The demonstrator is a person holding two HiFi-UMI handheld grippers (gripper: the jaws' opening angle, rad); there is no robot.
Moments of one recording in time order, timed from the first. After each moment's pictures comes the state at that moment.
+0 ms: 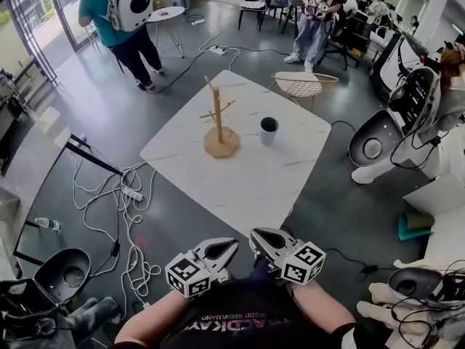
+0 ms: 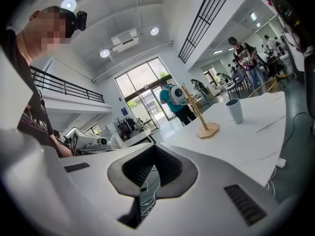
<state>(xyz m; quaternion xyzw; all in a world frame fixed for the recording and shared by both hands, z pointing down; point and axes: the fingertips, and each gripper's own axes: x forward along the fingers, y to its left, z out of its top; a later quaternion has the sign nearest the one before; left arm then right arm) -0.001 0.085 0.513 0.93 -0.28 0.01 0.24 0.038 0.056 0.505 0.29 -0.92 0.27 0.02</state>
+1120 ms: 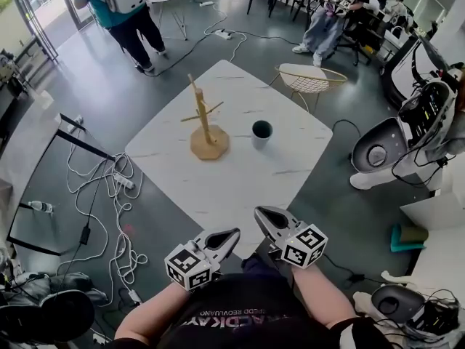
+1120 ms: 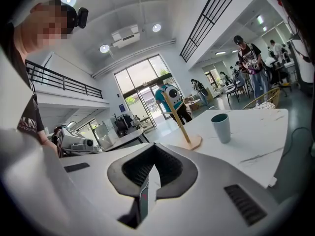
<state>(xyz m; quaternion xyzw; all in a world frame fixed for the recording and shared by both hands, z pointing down) 0.070 -0.010 0.507 0.91 -0.32 -0.01 0.26 0.110 -0.070 0.504 0.29 -0.92 0.25 0.05</state>
